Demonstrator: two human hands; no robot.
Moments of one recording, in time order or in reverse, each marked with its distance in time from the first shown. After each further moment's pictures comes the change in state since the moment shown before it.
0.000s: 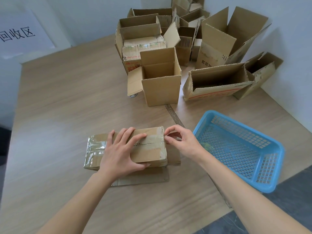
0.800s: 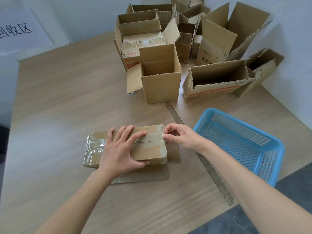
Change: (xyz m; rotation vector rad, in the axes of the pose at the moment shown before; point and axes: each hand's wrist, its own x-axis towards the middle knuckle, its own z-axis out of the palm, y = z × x) left_hand 0.000 0.002 -0.002 -0.004 -0.010 -0.005; right_hand 0.013 -0.011 -0.016 0.016 -0.255 0.141
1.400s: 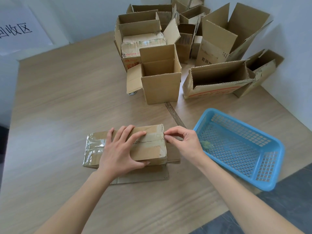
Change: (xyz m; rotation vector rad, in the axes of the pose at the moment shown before) left_hand 0.001 -0.002 0.002 0.009 0.009 0.007; right_hand -0.015 0.018 0.029 0.042 0.441 -0.213
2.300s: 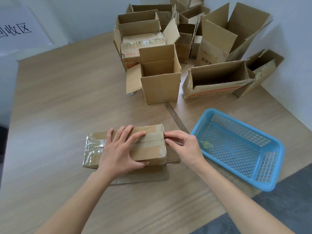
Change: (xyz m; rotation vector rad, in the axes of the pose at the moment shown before) left_hand 0.001 0.001 0.000 -0.004 0.015 0.010; right_hand -0.013 0.005 0.004 0.013 0.036 -0.014
